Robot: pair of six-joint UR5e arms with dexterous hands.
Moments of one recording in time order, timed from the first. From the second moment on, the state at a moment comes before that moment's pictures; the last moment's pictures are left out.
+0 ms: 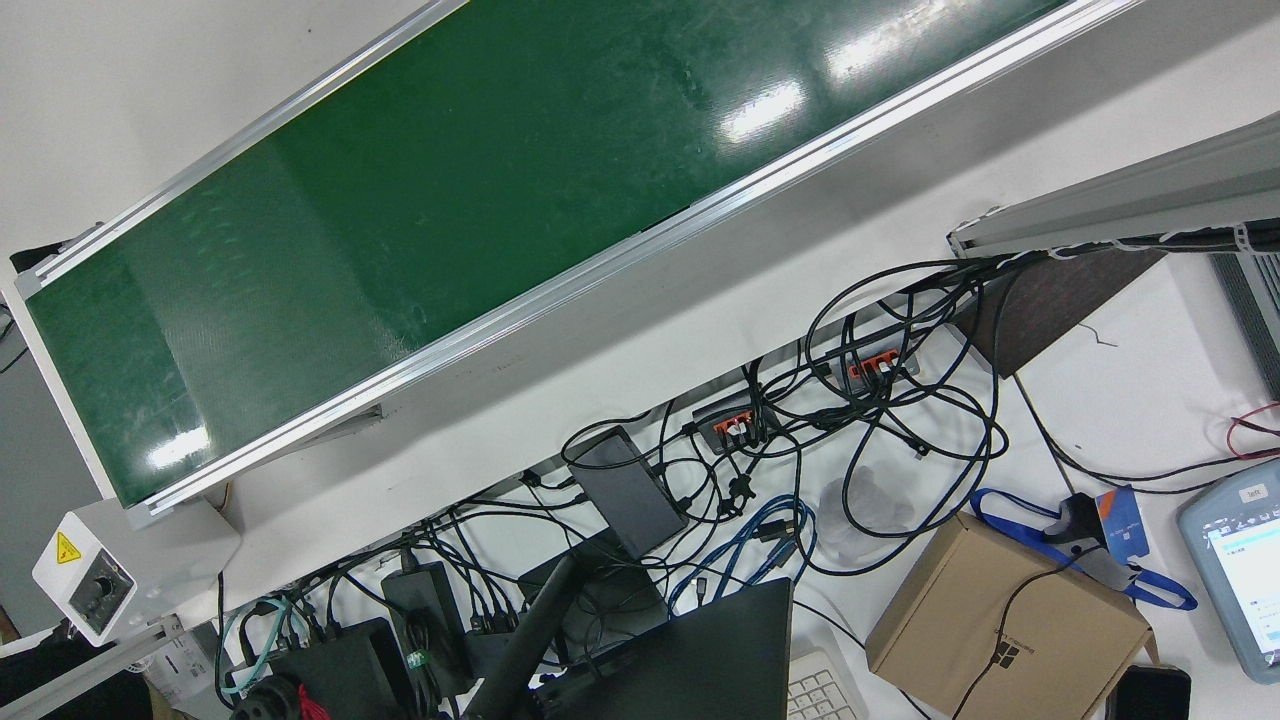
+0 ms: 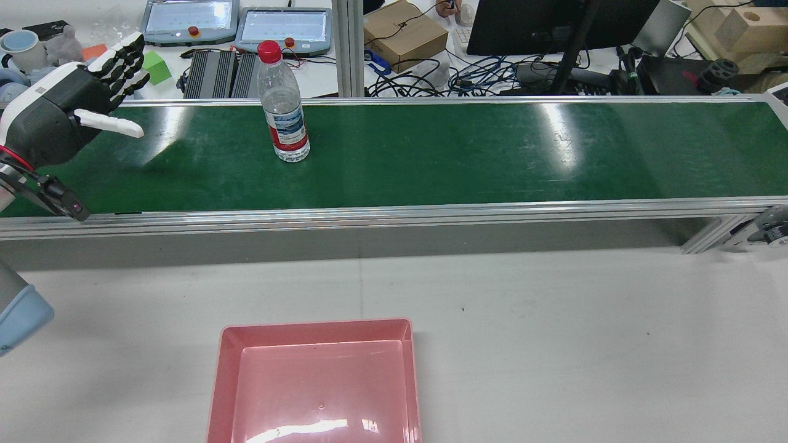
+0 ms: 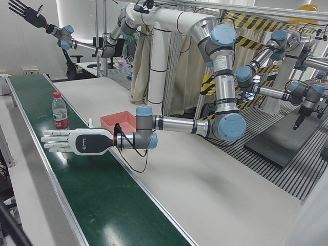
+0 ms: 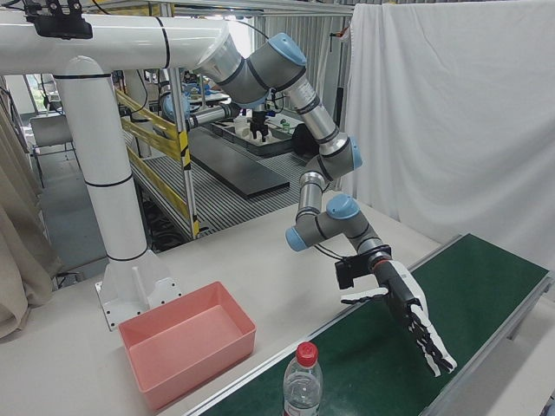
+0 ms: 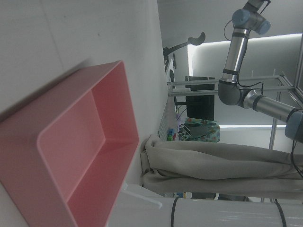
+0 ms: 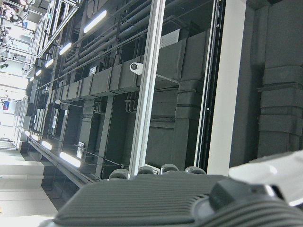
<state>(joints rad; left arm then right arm) -0.97 -1.89 -1.74 0.11 1.33 0.40 1.95 -1.50 1.50 -2.62 -1.55 -0.04</state>
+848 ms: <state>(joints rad) -0.93 -1.92 -1.73 0.09 1.37 0.39 1.95 -1.50 1.50 -2.62 -1.55 -0.04</state>
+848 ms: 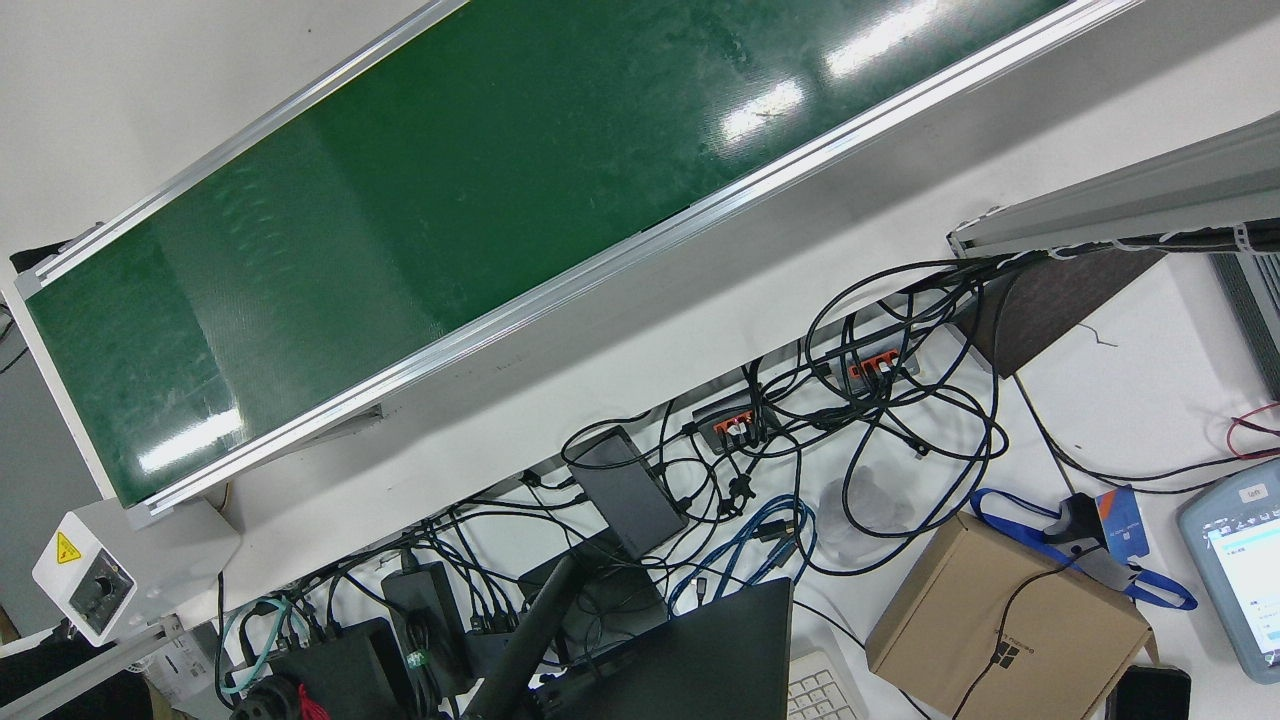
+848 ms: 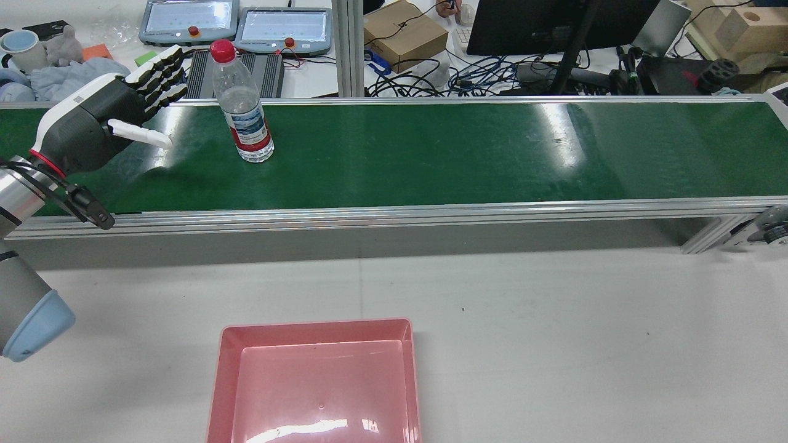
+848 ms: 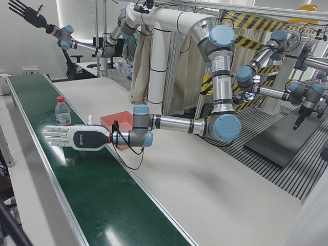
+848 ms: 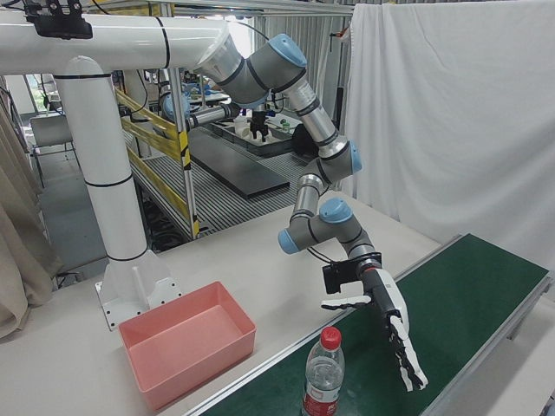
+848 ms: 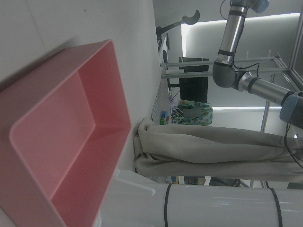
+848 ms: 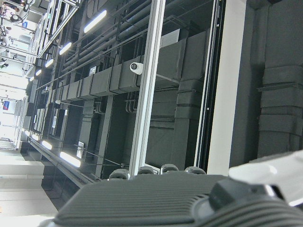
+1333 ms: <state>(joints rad) -0.94 -1.92 -1.72 0.09 1.38 0.38 1.95 -1.50 1.50 -2.62 -1.55 -0.04</state>
